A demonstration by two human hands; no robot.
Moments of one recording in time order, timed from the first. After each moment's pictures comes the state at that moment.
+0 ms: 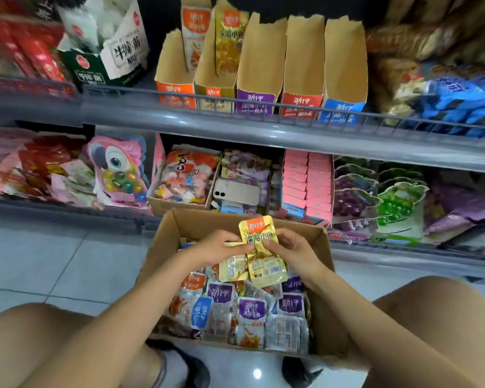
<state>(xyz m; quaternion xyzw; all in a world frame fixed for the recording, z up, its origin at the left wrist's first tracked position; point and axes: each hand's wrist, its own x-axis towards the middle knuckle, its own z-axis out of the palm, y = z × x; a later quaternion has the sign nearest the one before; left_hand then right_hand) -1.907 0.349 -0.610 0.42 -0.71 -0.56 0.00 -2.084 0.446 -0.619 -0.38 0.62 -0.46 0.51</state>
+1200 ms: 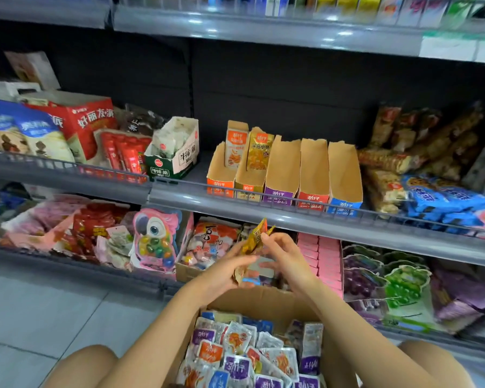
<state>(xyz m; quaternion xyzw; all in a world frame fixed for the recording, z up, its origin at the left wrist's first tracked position) -1.872 0.353 -0.468 0.35 -0.53 -0.74 0.24 -2.029 0.381 -0.480 -0.44 0.56 -0.54 0.46</state>
